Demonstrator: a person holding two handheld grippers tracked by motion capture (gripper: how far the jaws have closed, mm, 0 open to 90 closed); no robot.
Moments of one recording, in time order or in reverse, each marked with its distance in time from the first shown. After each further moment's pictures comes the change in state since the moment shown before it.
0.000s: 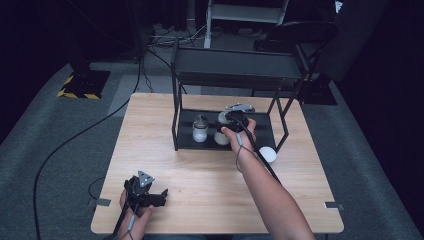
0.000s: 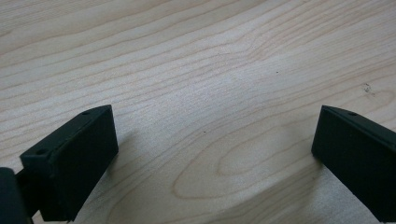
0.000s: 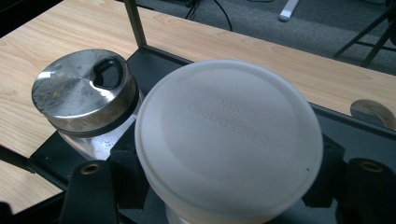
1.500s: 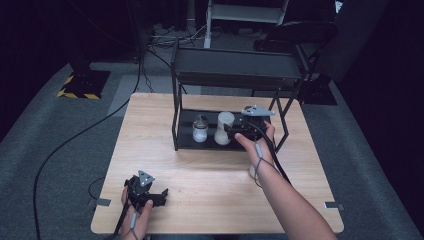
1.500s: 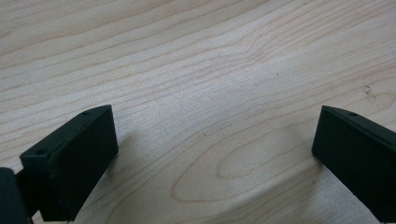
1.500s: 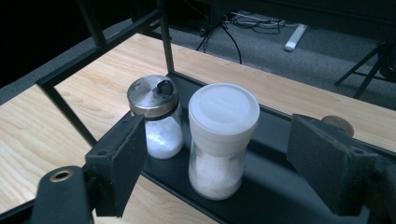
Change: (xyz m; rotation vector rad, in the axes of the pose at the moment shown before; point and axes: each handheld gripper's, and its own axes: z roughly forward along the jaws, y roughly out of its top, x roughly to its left) left arm 0.000 0.001 0.001 0.001 0.002 0.002; right arm -0.007 -0.014 -0.100 -0.116 0.057 -0.032
